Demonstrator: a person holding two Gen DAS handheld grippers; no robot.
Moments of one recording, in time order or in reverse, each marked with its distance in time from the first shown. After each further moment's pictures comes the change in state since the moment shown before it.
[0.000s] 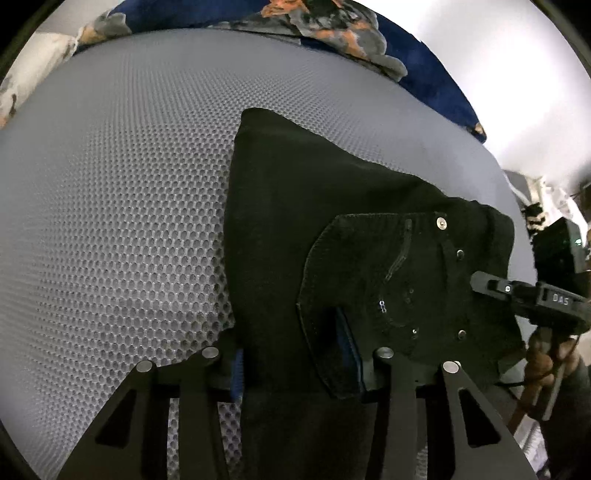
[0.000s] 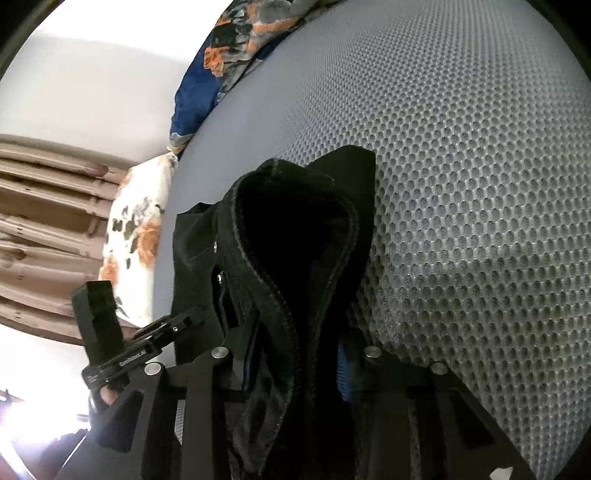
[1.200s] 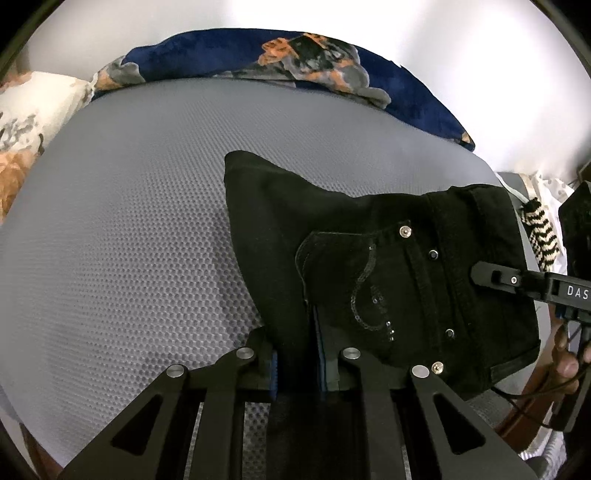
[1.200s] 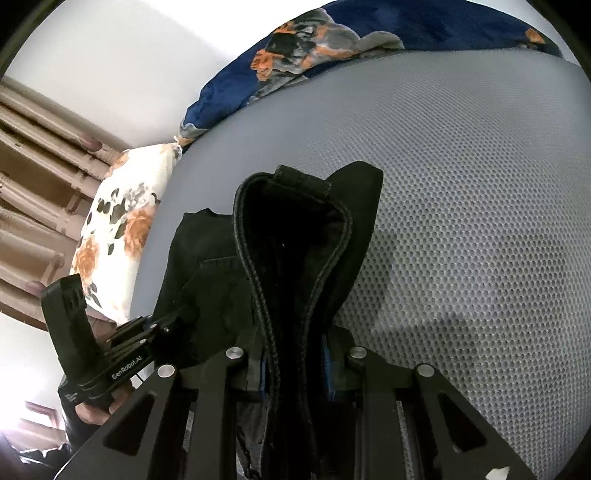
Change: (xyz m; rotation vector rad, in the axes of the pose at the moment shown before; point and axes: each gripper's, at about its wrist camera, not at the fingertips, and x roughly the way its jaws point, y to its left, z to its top) left arm -0.051 0.001 -0.036 0.074 -0.126 0.050; right arm 0.013 0.120 -0.015 -0.126 -0.080 -0.163
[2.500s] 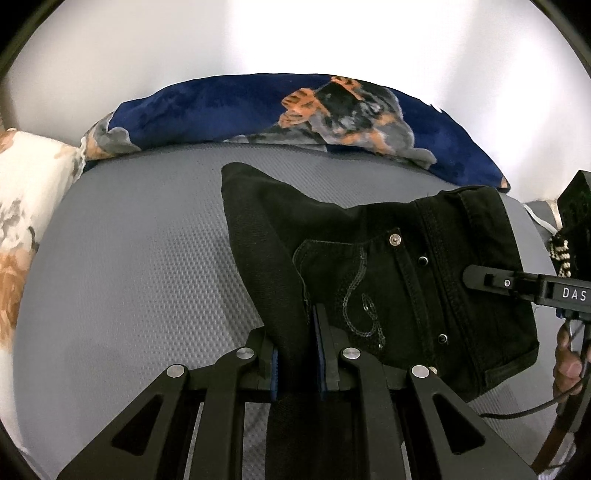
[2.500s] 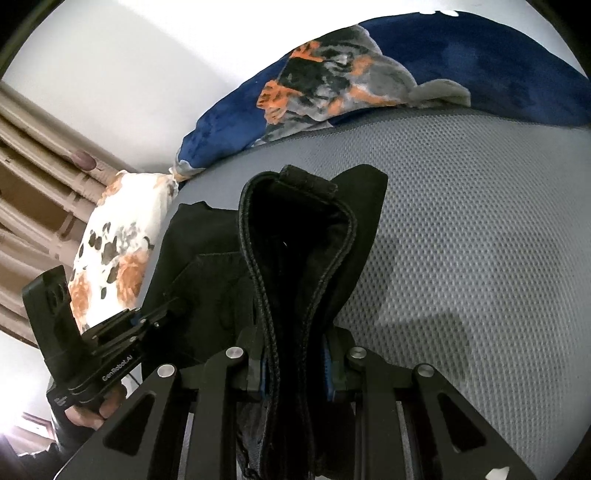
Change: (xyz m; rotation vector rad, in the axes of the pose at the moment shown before) left arm 0.047 0.032 0.150 0.057 -0.076 0.081; right arm 0.058 0.007 0.151 -0.062 -0.017 0.012
